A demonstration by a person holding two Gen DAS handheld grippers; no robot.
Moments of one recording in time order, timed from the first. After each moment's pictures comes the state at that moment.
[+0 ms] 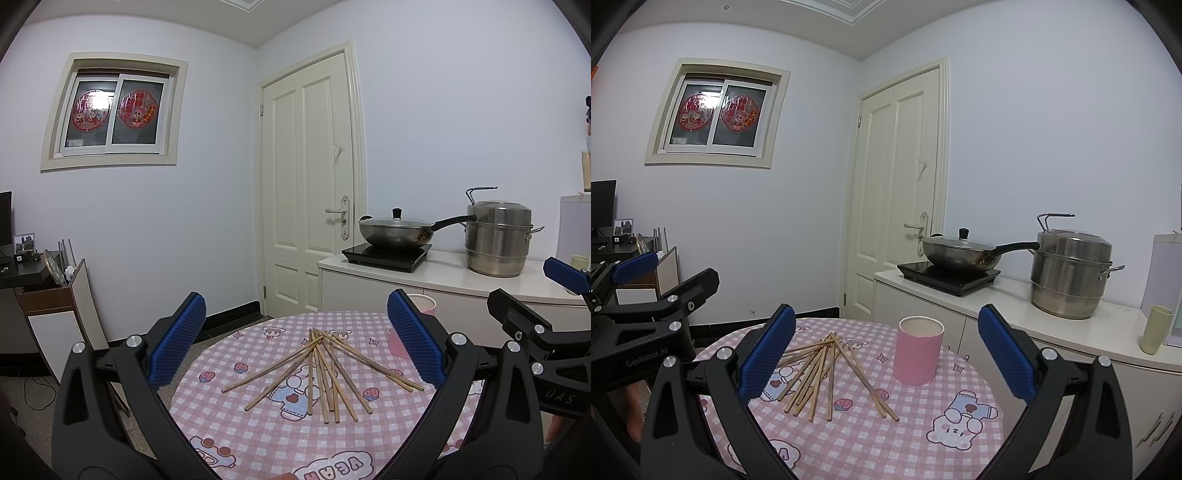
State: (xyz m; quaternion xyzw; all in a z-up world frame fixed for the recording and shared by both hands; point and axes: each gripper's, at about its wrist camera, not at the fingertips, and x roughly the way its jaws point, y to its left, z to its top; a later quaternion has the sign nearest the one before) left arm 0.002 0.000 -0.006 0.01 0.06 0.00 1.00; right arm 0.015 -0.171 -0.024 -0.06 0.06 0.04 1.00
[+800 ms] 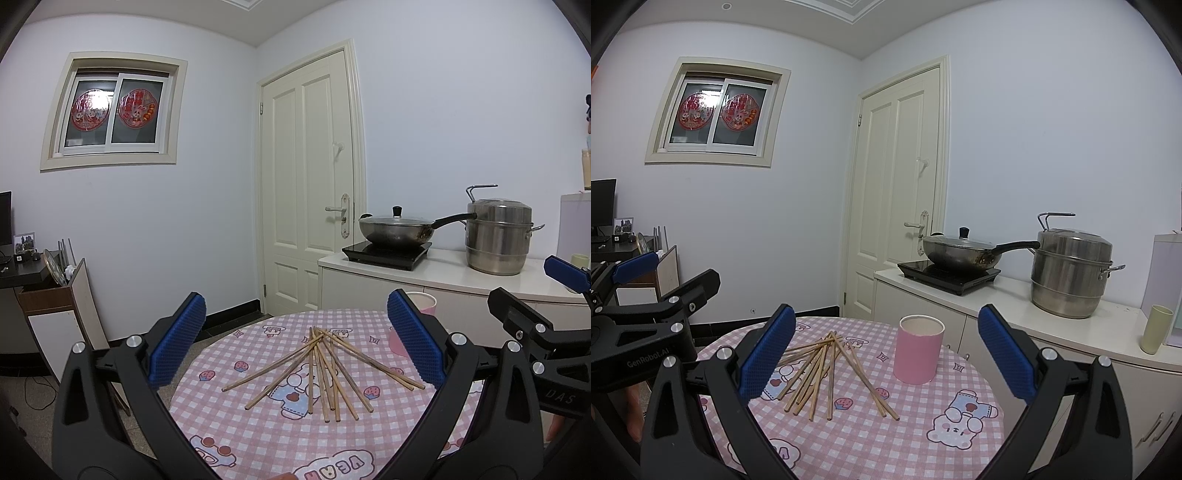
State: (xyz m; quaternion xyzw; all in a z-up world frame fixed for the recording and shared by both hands) left arm 0.003 0.001 -0.011 0.01 0.06 0.00 1.00; right arm 0.015 -0.171 -0.022 -0.06 0.06 0.04 1.00
